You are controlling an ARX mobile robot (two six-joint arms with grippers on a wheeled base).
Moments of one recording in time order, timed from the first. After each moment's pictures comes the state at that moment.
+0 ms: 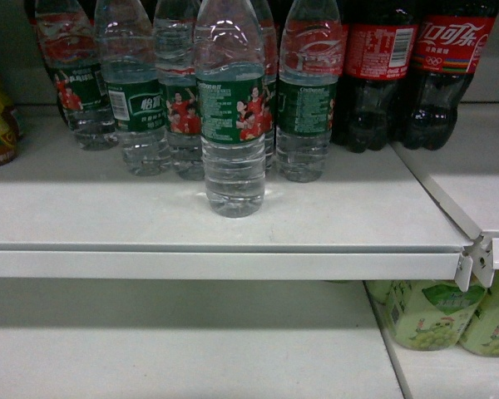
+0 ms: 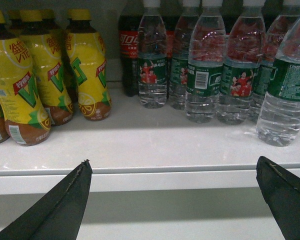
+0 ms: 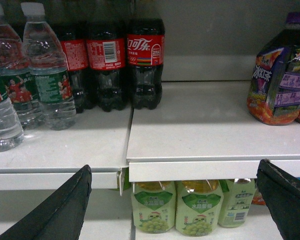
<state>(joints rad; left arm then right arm) 0.00 0.01 0.01 0.00 0.00 0.00 0.00 0.00 0.01 0.00 0.00 0.00</state>
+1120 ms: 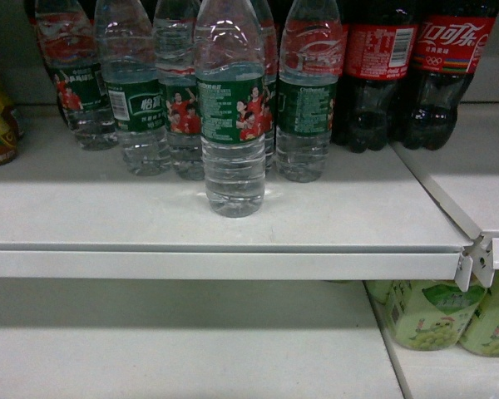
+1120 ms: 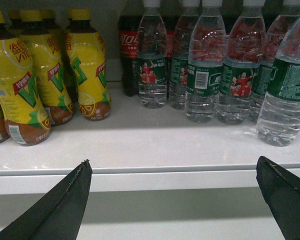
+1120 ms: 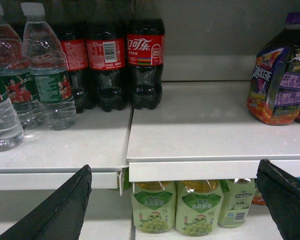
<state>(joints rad) 0.00 0.01 0.01 0.00 0.00 0.00 0.00 0.00 0.01 0.00 0.00 0.00</state>
